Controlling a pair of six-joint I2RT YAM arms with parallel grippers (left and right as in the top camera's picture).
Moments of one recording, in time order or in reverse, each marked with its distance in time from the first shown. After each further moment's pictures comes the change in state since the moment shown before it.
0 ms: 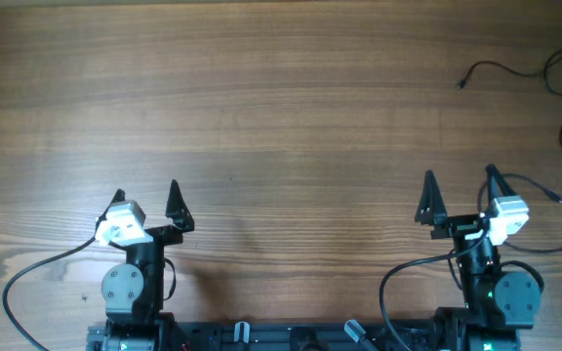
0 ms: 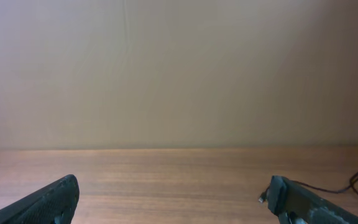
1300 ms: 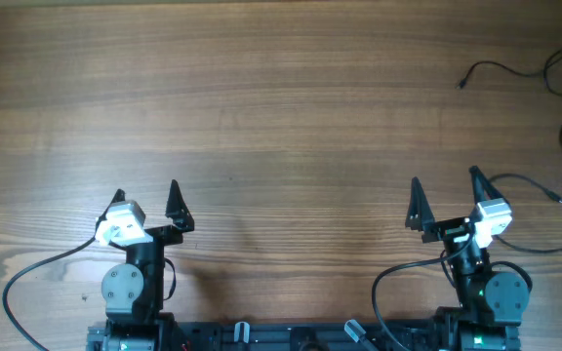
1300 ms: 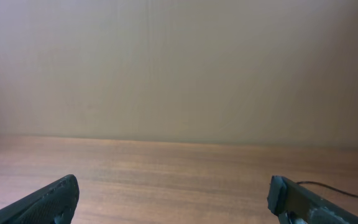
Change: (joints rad) left arm 0.000 0.000 0.000 0.000 0.000 0.000; right arm -0.014 -0.040 -0.125 0.102 -0.105 -0.011
